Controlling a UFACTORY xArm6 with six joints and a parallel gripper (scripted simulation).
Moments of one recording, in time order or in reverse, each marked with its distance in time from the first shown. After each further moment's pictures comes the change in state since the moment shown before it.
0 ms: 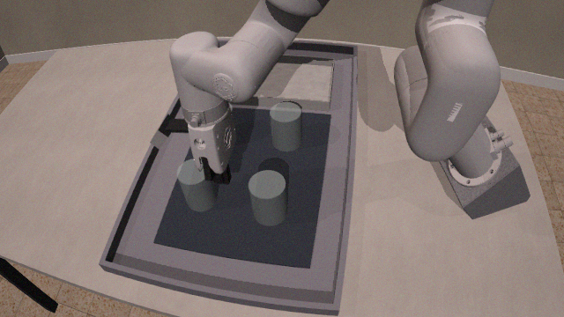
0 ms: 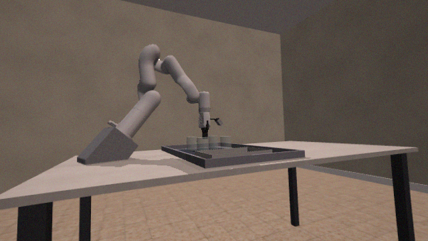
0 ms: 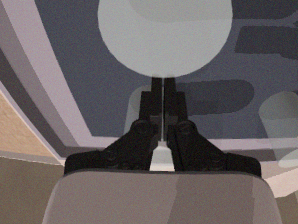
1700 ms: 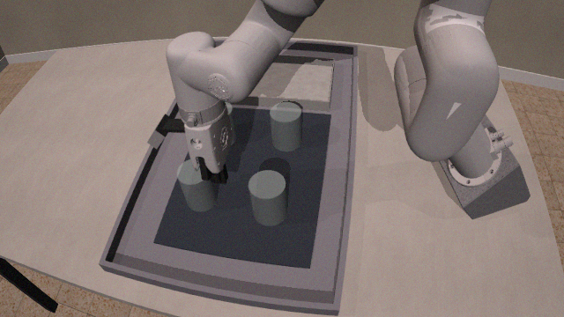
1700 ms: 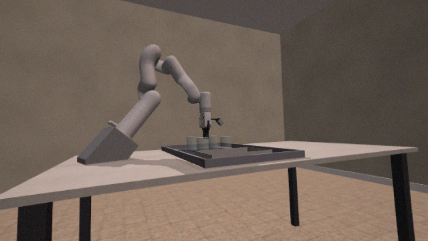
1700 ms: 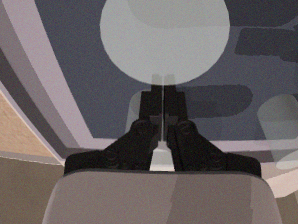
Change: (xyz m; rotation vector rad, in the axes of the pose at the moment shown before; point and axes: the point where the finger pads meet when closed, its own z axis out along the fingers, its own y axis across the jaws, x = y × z) arm 0.006 0.000 0.000 0.000 0.000 0.000
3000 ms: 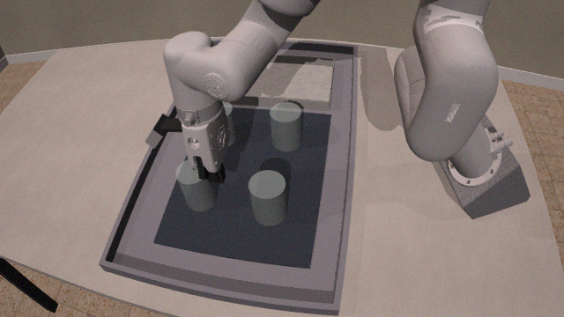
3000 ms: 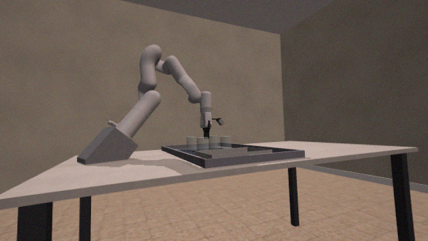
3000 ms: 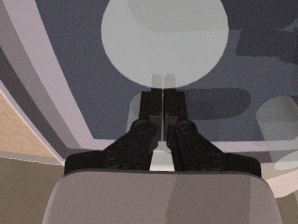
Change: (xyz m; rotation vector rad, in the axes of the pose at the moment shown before) arm 0.005 0.000 -0.001 0.000 0.000 0.000
